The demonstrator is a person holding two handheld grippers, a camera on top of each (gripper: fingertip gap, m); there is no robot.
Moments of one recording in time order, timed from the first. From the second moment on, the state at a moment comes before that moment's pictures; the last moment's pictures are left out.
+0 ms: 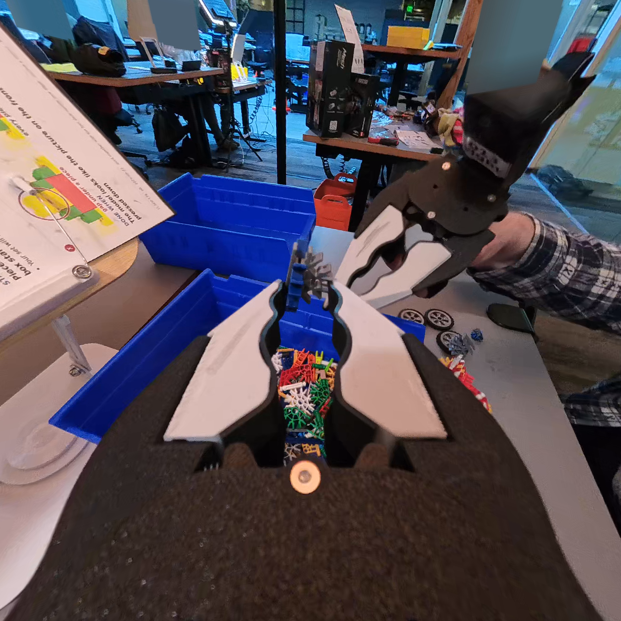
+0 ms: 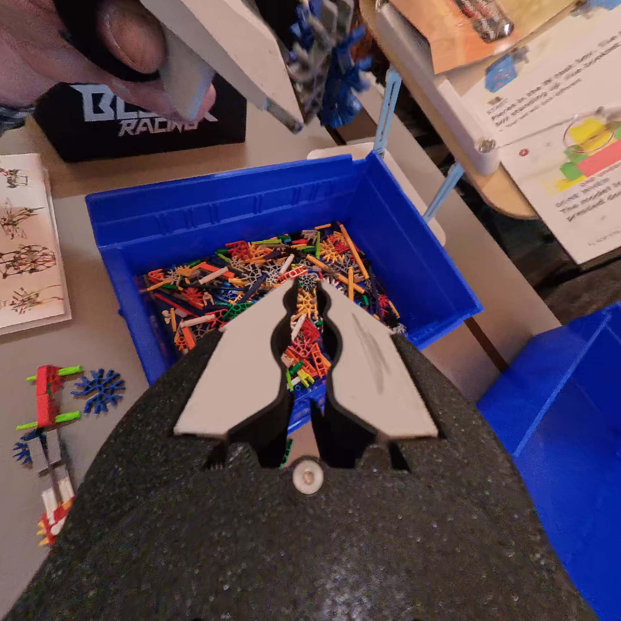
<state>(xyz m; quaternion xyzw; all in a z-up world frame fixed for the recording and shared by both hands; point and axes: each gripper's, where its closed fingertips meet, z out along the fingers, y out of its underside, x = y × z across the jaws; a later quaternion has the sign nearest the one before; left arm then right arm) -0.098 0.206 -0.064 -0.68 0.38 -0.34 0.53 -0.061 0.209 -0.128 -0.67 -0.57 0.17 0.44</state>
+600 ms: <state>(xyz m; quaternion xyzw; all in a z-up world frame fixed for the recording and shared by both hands) -0.064 0.199 -0.044 -0.59 0.49 0.05 0.64 -0.061 0.183 -0.029 -0.62 -0.45 0.33 0.55</state>
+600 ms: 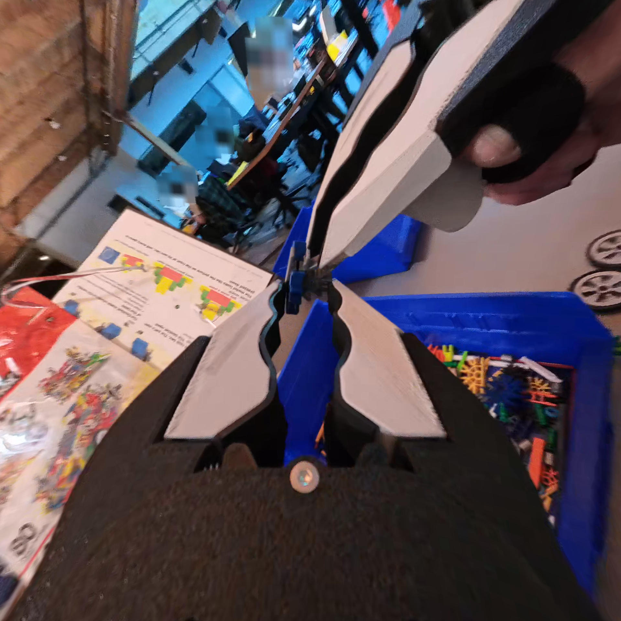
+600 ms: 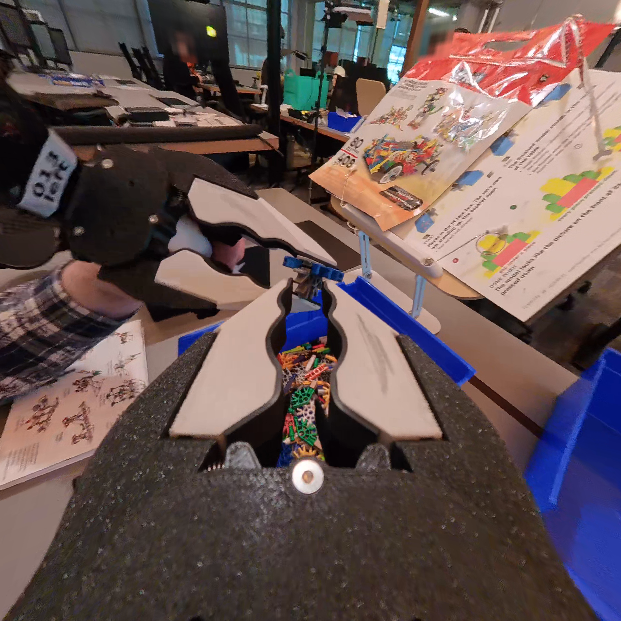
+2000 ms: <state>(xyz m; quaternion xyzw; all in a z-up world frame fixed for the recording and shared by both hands) -0.012 0.103 0.011 -0.47 0.51 -0.32 0.64 -0.020 0.099 0.025 -0.40 -0.45 0.60 0.53</state>
